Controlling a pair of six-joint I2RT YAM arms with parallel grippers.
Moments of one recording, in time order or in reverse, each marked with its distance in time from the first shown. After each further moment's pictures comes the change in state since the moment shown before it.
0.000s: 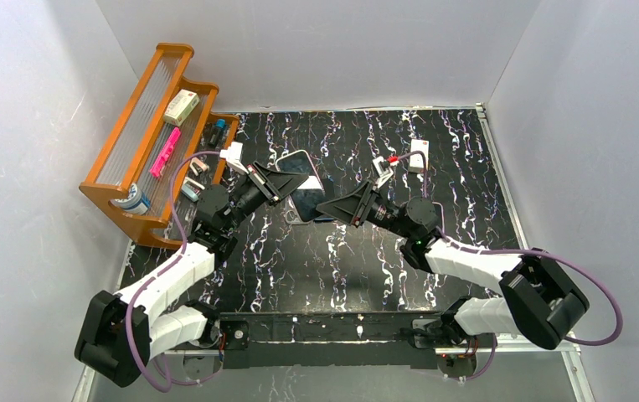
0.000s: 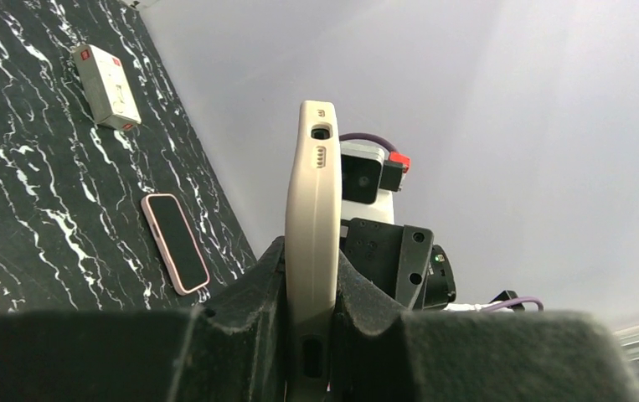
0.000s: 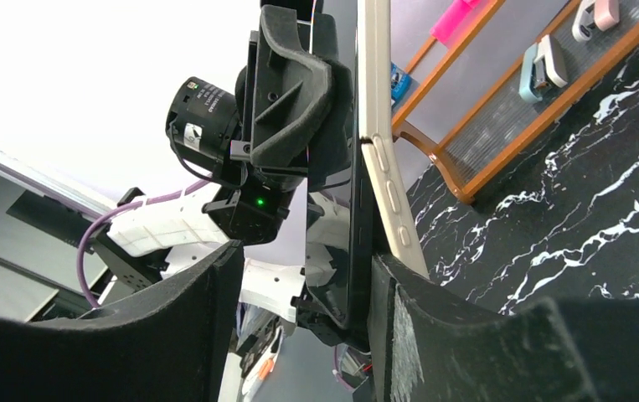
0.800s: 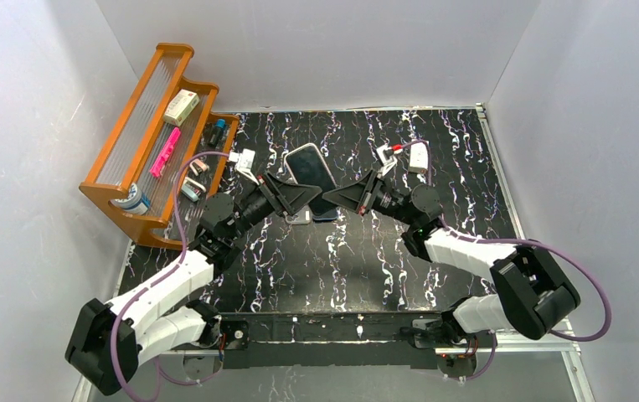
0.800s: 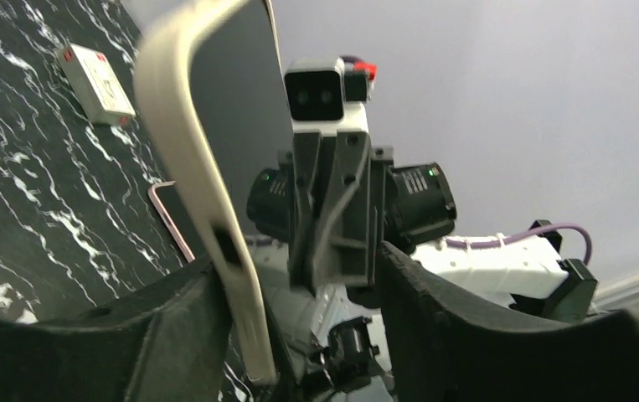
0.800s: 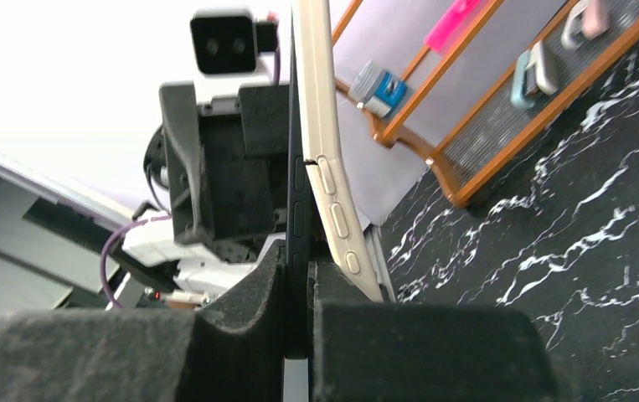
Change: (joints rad) left arm -0.111 -0.053 -0.001 -0.029 -0.039 0.179; right arm -0.094 0.074 0.054 0.055 -0.135 0.059
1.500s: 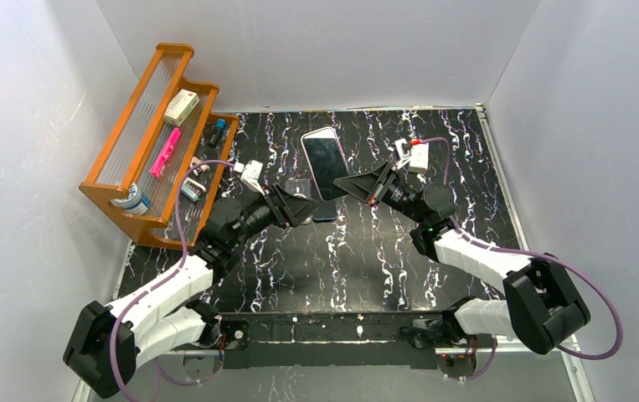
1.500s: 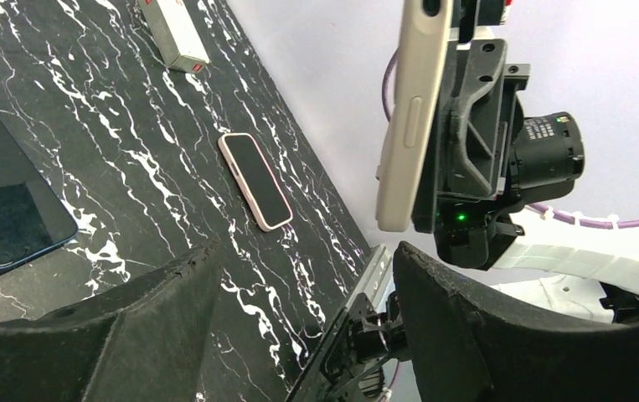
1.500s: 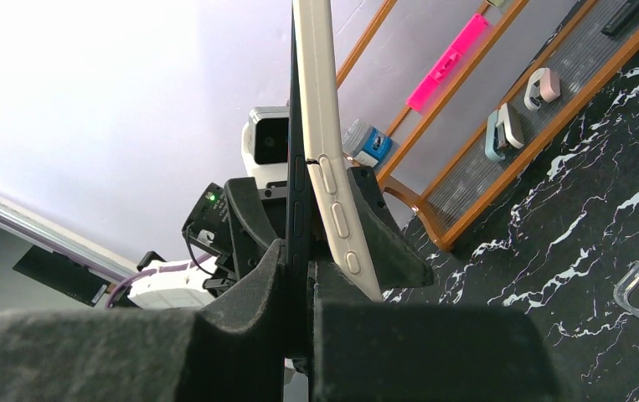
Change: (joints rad) left arm -0.019 -0.051 -0.061 -0.171 -0.042 0.132; right arm -0.072 -0.100 0.000 -0.072 0.087 0.014
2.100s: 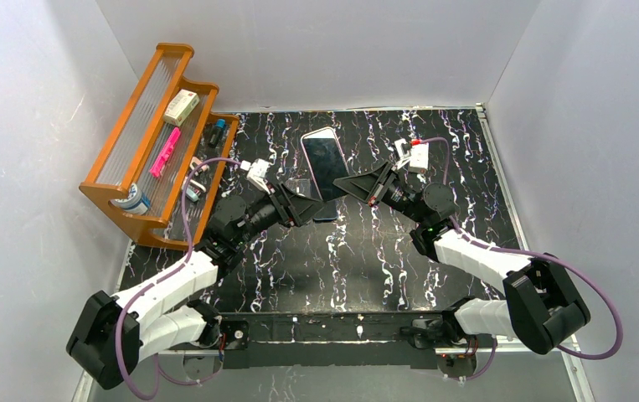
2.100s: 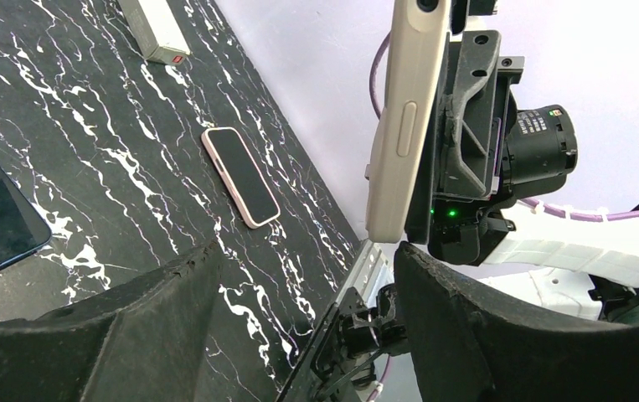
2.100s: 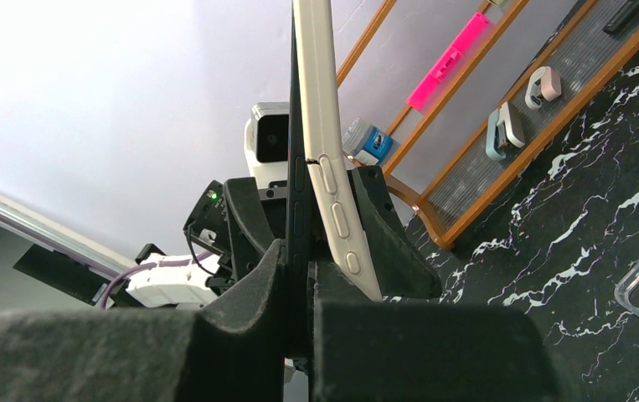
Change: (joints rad) left arm -0.022 0.062 0.015 0.052 0.021 -0.014; right arm 0.000 0.000 0.000 0.000 -0.002 0.000
